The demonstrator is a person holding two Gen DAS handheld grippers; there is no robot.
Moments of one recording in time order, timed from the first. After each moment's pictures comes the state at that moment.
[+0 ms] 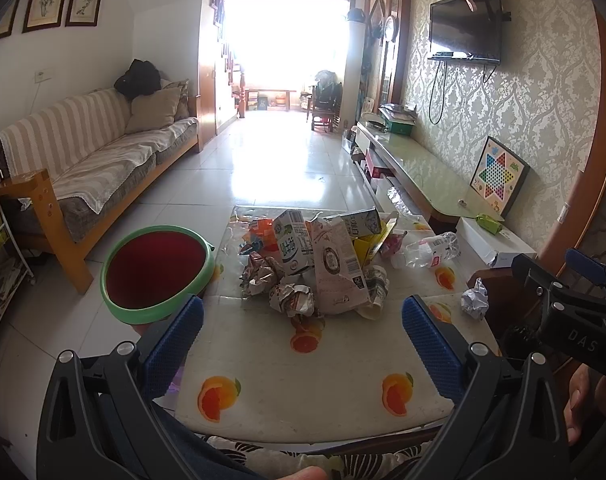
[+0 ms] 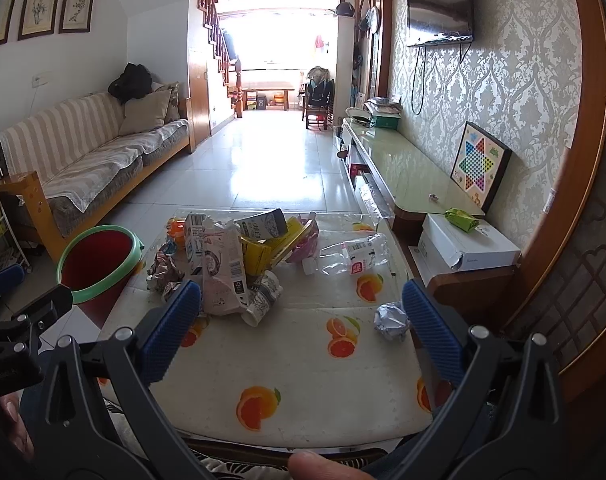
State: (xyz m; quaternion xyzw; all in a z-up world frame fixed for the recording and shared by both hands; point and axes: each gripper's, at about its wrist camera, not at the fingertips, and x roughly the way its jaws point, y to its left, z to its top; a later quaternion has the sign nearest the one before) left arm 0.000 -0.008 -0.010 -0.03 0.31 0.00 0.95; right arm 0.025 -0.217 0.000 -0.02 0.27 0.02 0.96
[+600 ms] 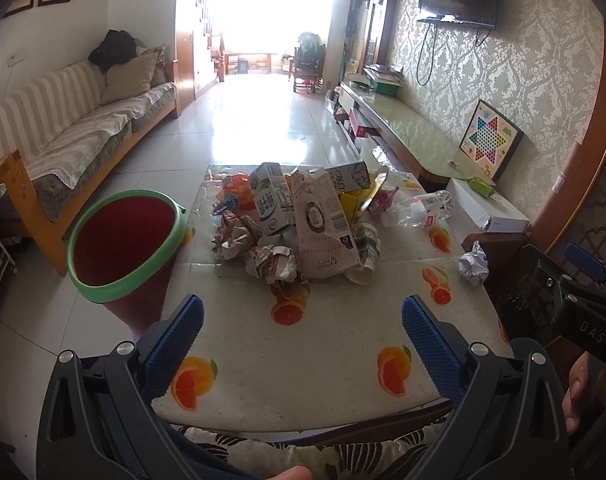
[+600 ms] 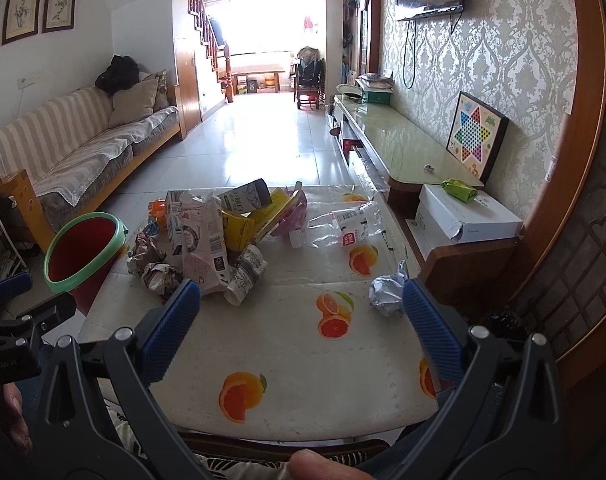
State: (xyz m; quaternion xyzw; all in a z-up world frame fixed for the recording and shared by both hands) left arm 0.041 -0.015 -0.055 -0.04 0.39 -0.05 0.92; right arm 0.042 -0.244 -0.038 0.01 0.31 0.00 0.95
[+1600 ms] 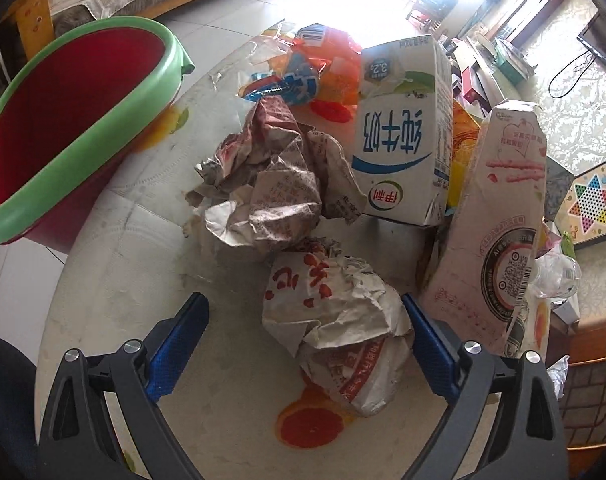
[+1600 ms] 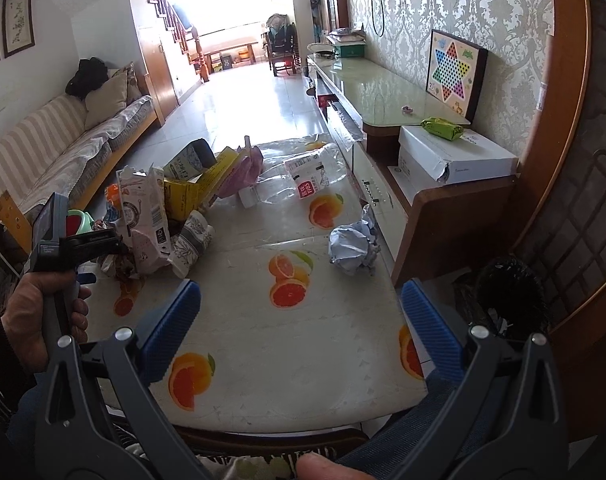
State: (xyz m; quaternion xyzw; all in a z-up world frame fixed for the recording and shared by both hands) left arm 0.232 0.027 -0.227 -0.23 0.53 0.08 0.81; right arm 0.065 -0.322 -0.090 0.07 0.37 -0.02 0.93
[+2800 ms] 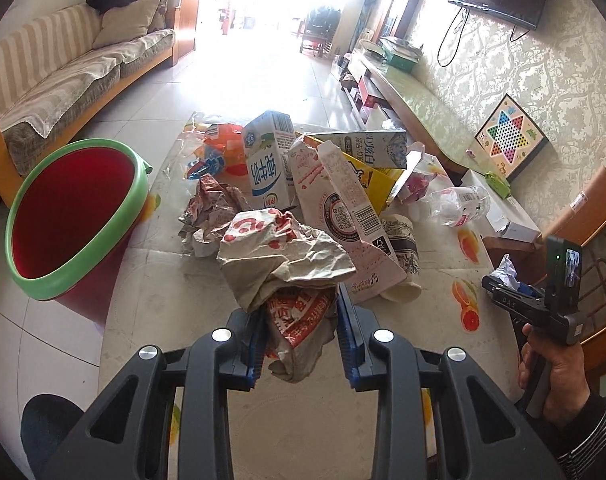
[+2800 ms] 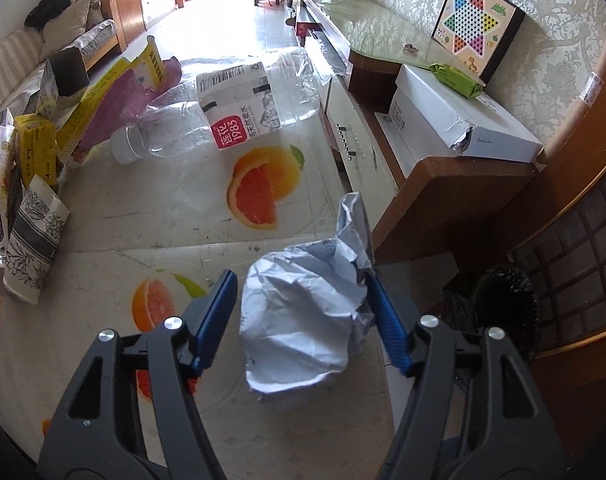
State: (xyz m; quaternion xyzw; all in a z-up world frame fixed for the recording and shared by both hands) left arm 0.137 0.003 -0.131 -0.11 0.44 -0.05 0.89; right arm 0.207 -0.349 -0.202 -0.01 0.48 -0.06 0.87
